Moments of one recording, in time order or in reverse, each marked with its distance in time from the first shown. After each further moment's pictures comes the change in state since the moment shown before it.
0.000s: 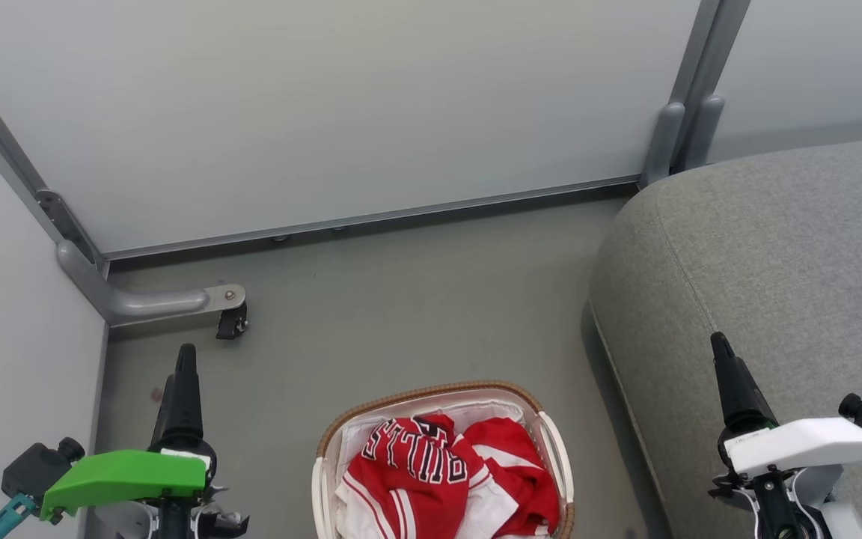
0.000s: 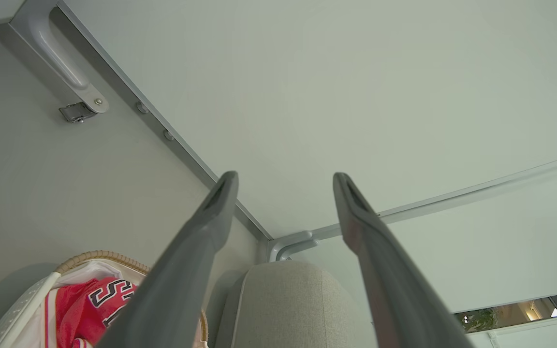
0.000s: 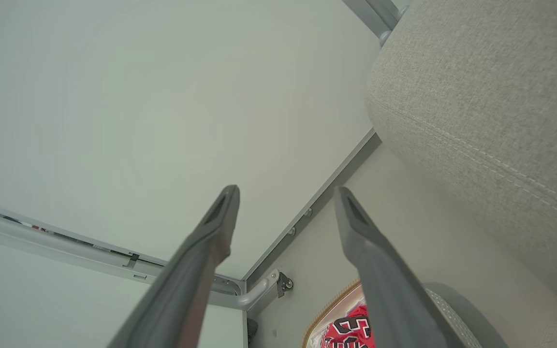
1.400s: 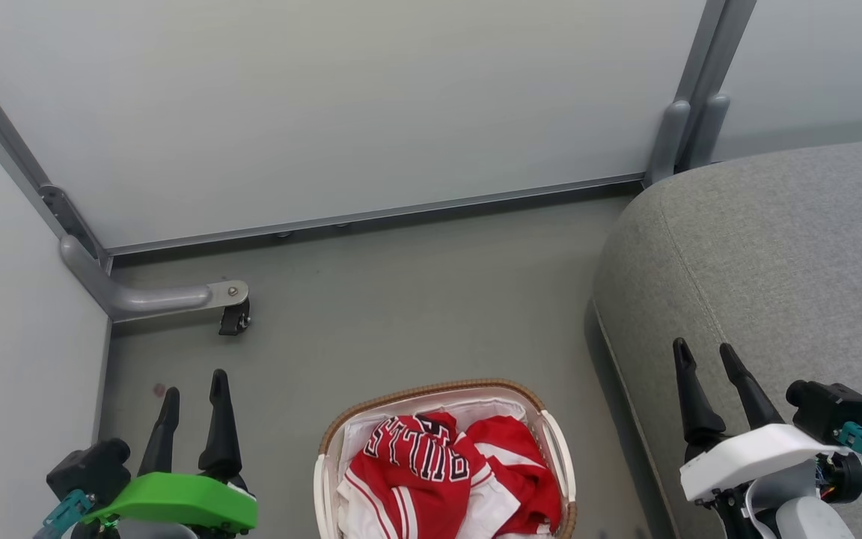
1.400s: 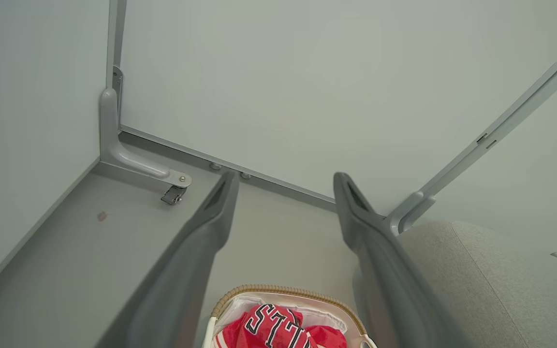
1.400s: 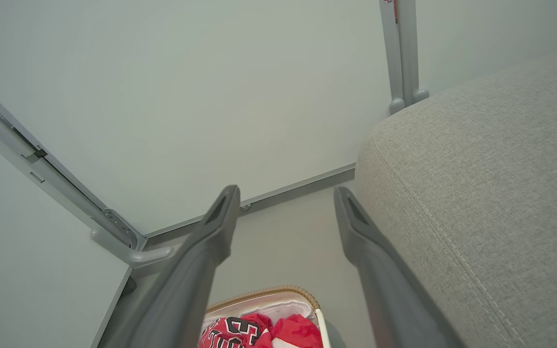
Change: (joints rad) left arm 0.036 0.004 -0.037 0.044 0.634 0.000 -0.126; right arm 0.001 -0.007 0.062 0.006 -0.601 0.000 -0.125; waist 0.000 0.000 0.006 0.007
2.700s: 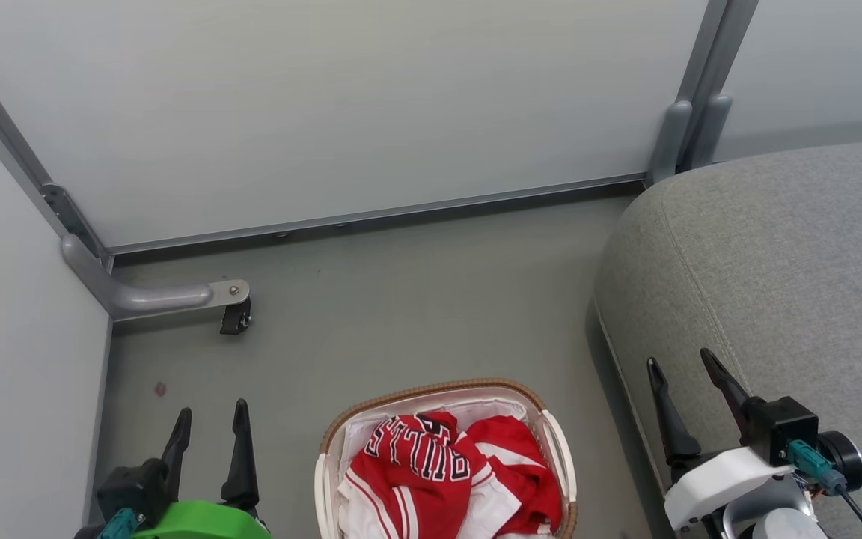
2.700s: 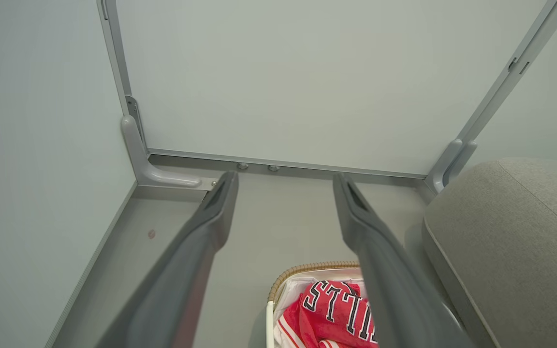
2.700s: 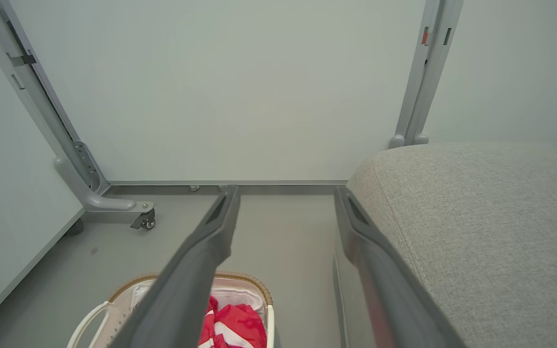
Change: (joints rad) left arm 0.026 0.003 -0.019 0.072 0.273 0.000 -0.081; right arm 0.016 -0.005 0.030 0.020 -0.338 0.000 -0.083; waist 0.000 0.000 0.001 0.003
